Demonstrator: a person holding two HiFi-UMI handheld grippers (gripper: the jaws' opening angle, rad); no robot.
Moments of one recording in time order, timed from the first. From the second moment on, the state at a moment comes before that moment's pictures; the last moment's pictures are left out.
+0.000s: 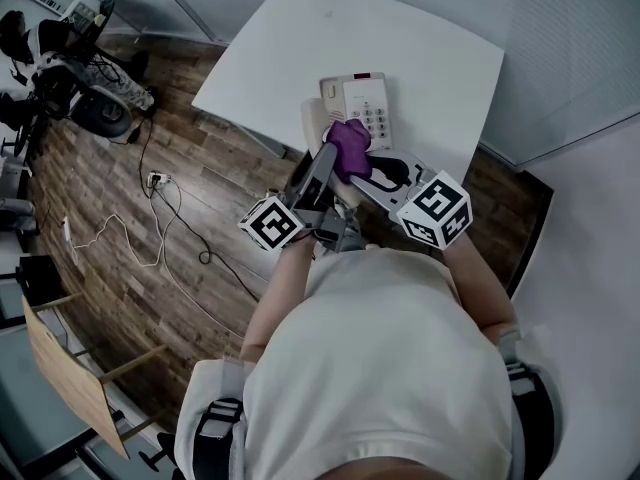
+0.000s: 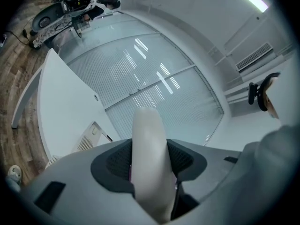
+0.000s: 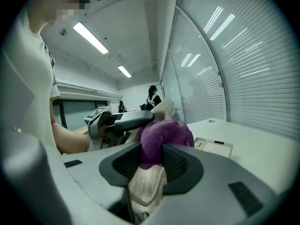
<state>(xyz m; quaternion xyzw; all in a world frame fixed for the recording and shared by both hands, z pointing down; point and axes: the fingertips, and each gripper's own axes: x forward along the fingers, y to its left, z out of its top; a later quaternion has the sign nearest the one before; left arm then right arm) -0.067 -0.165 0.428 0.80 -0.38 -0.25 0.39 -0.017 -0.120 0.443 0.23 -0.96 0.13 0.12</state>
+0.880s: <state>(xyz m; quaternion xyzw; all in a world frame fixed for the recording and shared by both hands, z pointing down) -0.091 -0.177 0.430 0.78 -0.41 -0.27 0.40 -0.006 -0.108 0.469 0.24 -0.95 0.16 0.14</state>
